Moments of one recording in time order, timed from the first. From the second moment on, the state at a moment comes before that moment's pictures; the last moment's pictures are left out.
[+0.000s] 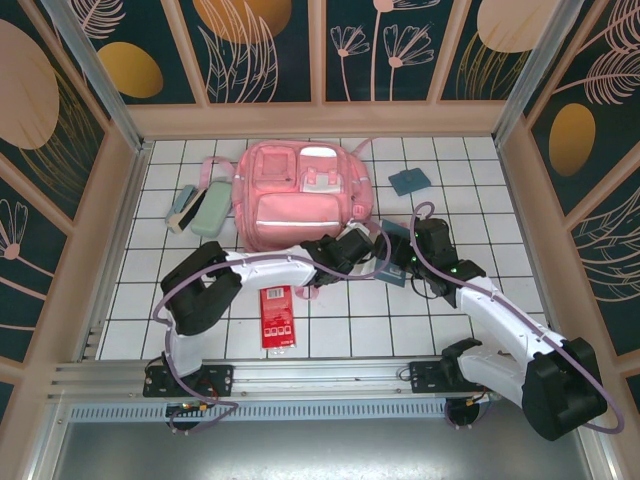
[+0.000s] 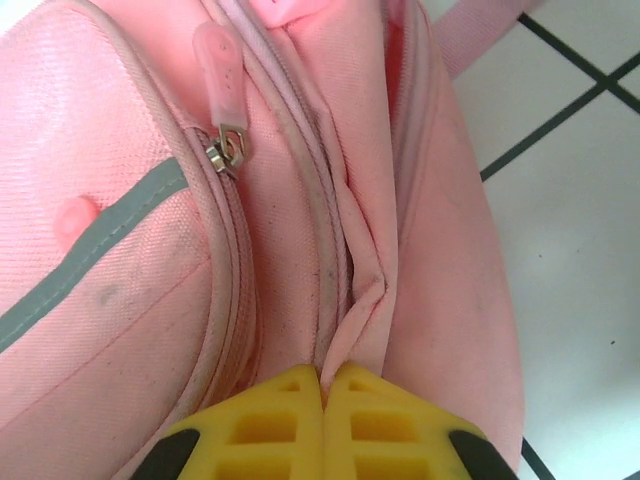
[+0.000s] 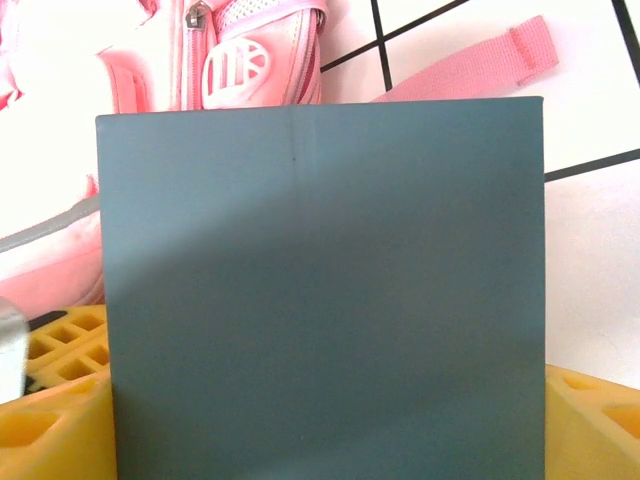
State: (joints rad) left arm -1.03 1.92 1.27 -0.33 -0.54 -0.19; right arm 0.42 1.03 0.56 -0.27 -0.09 0.71
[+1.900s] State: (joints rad) left arm -0.94 1.74 1.52 -0.39 -0.71 -0.25; right arm 0.60 1.98 1.43 -0.14 -0.18 0.74
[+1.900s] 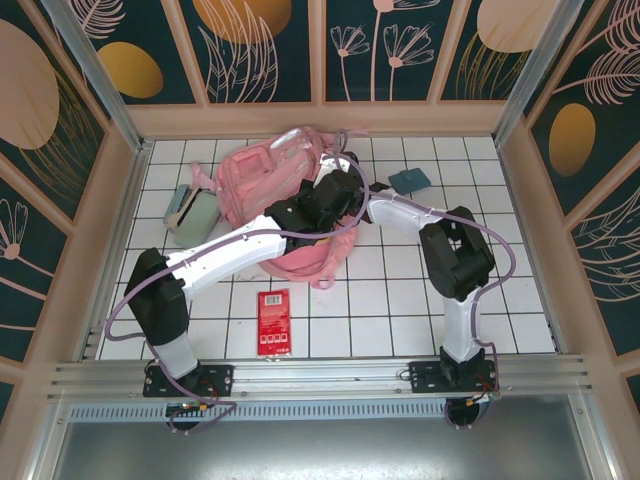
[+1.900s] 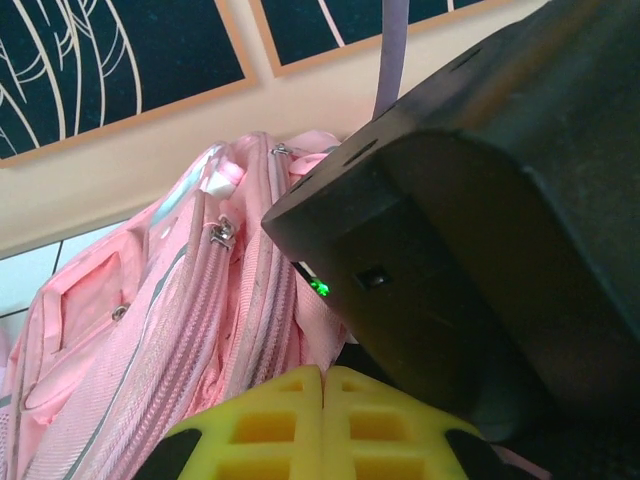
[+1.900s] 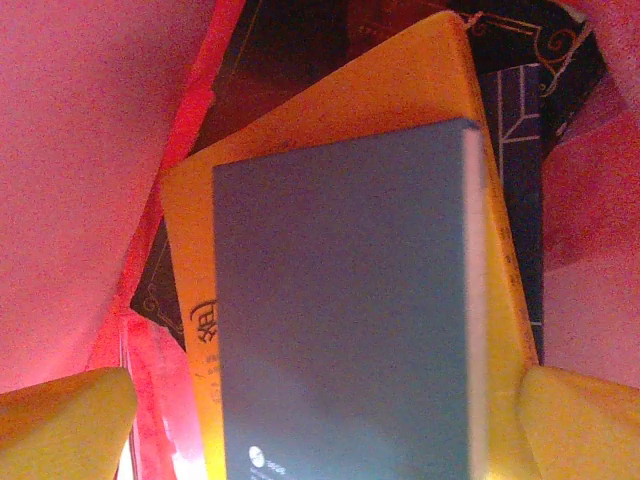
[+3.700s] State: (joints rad) left arm -0.89 1.81 1.49 -0.31 -0.50 -0.34; right arm 0.92 1.27 0.41 0.30 -0.15 0.82
